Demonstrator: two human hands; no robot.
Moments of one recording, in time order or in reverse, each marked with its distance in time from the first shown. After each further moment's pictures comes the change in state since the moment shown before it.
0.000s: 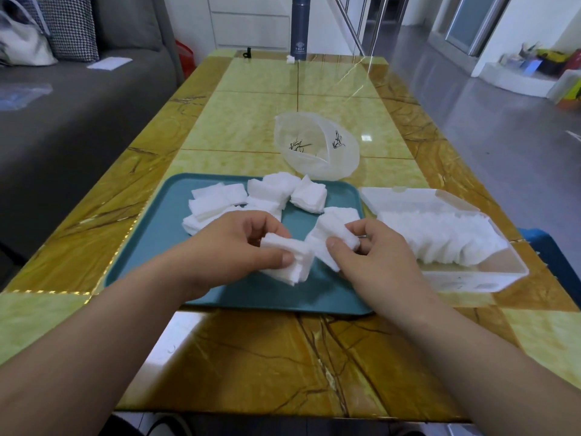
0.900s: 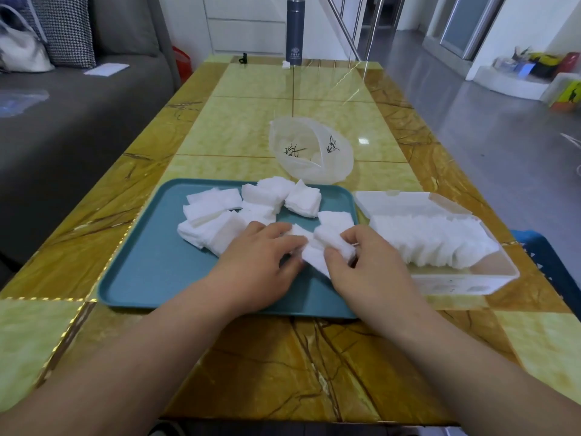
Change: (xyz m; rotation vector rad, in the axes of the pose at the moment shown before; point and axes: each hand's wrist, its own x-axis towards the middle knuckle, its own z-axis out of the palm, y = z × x) left_hand 0.026 -0.017 0.043 0.845 0.115 0.223; right_hand -0.006 0.000 -0.003 -0.285 -0.004 -0.099
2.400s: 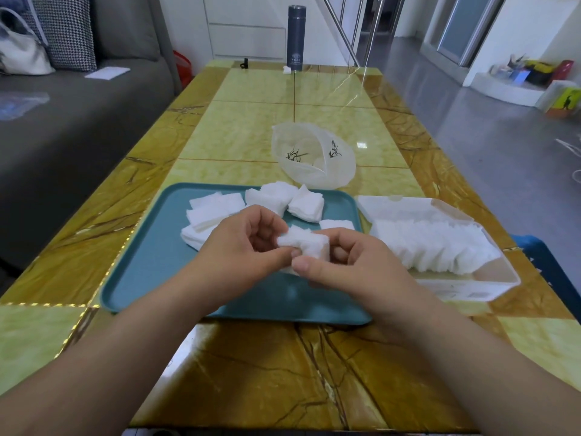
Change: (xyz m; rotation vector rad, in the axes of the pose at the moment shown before) left_hand -0.017 -0.005 -0.033 -0.890 0.187 -0.141; right_hand 0.007 -0.006 0.004 0.621 -0.297 0.052
